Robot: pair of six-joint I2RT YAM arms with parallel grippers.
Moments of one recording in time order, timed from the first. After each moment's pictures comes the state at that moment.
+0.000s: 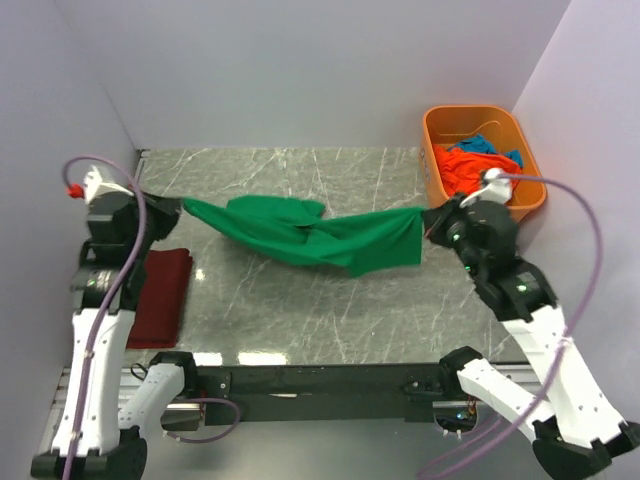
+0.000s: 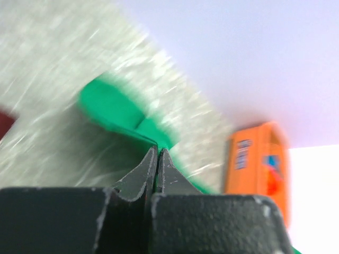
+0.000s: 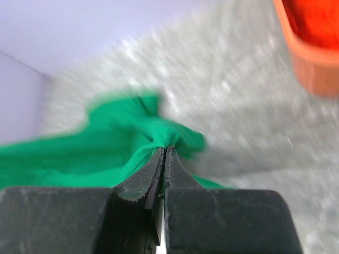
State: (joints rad) left arm -0.01 0.83 1.08 -0.62 -0.06 -0.89; right arm 0.42 0.81 1.05 -0.62 0.26 0.60
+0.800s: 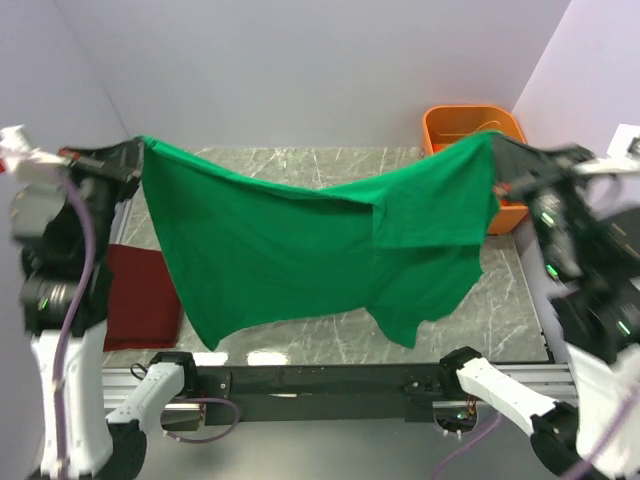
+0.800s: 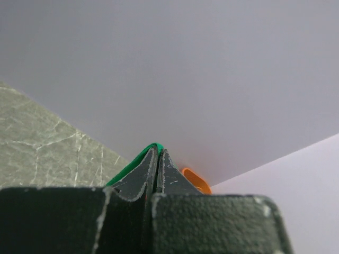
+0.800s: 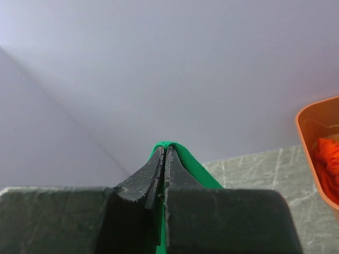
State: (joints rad) left arm -0.01 0.85 1.56 -0.56 -0.08 -0.92; right arm 0.41 0.87 1.72 -0.57 0.29 0.49
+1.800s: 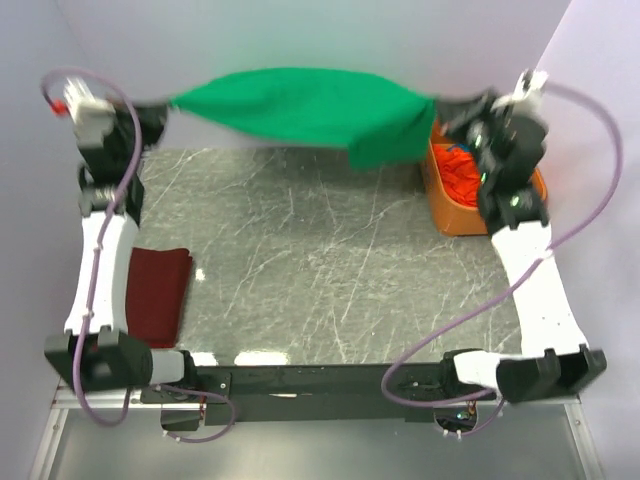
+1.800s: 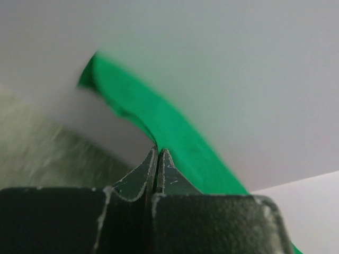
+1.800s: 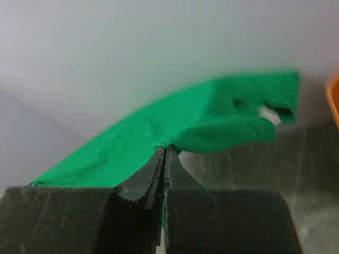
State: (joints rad) left arm 0.11 1.35 1.50 -0.06 0.11 -0.97; right arm 0.11 1.28 1.55 -0.12 -0.06 0.69
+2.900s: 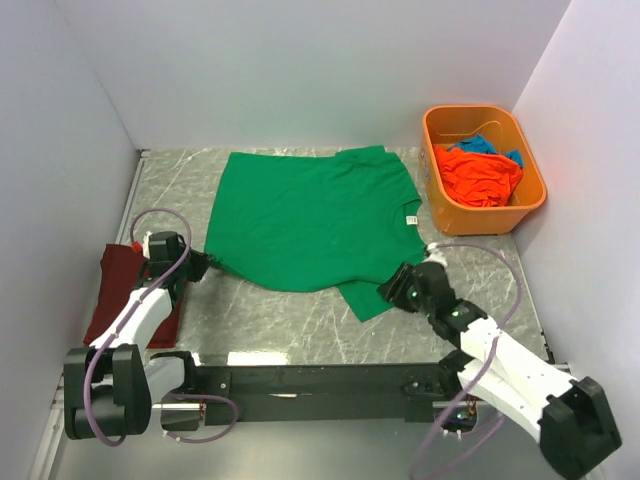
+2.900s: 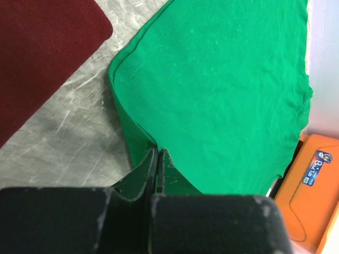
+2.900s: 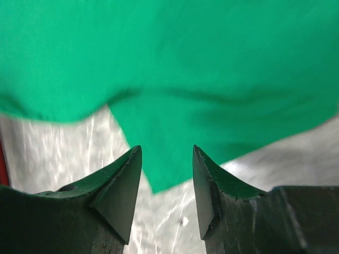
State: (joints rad) left arm 0.07 1.09 0.46 -0.06 0.07 -1.07; right arm 0.47 0.81 0.31 -0.18 0.05 0.84
